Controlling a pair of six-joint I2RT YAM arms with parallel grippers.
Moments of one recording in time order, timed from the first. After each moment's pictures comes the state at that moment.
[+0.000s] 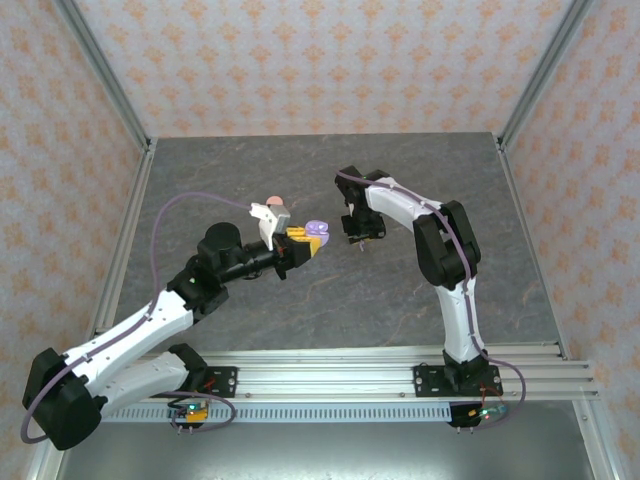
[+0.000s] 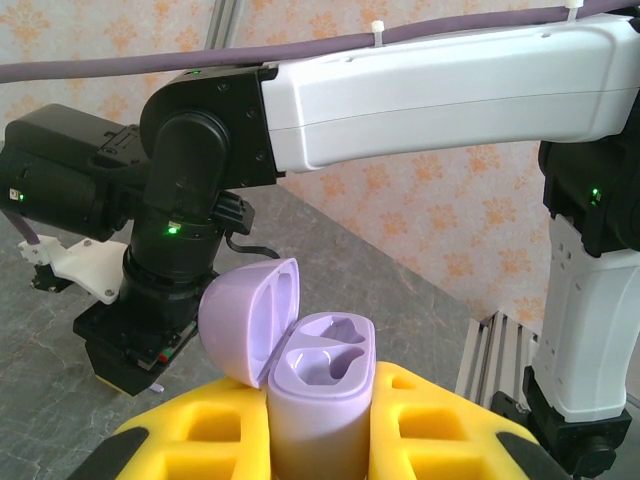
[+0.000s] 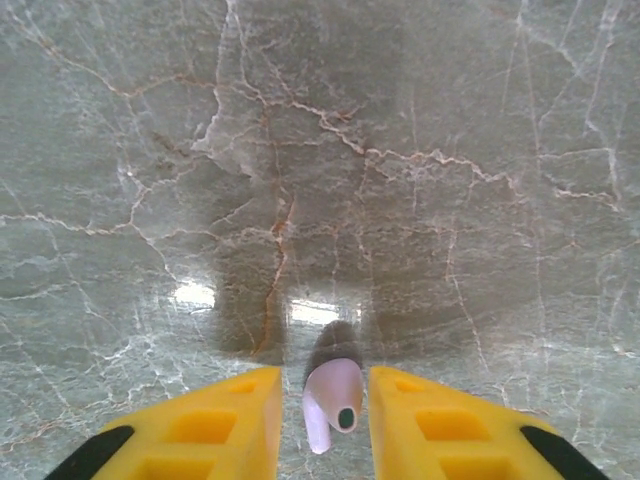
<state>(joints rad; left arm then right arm) -0.62 0.96 0.66 0.18 0.42 -0.34 0.51 2.16 1.69 -1.04 0.02 0.29</state>
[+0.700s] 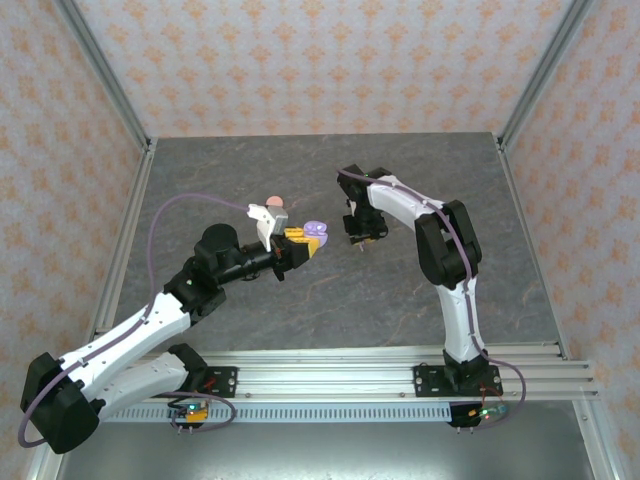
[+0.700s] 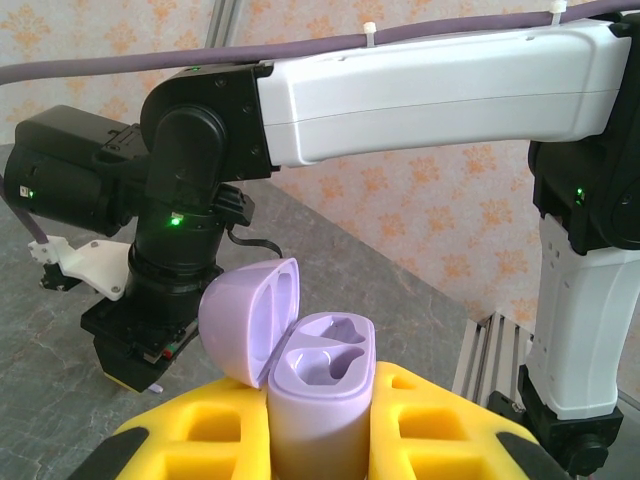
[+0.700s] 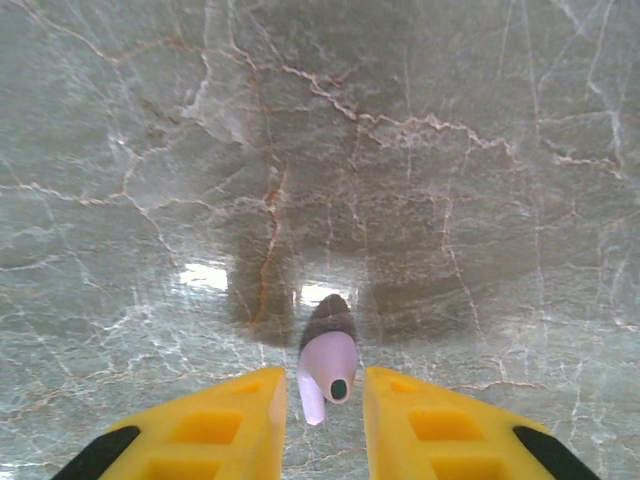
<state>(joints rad) -0.62 0.94 0.66 0.16 0.41 -0.34 0.50 2.16 1.71 -1.08 -0.02 0.29</state>
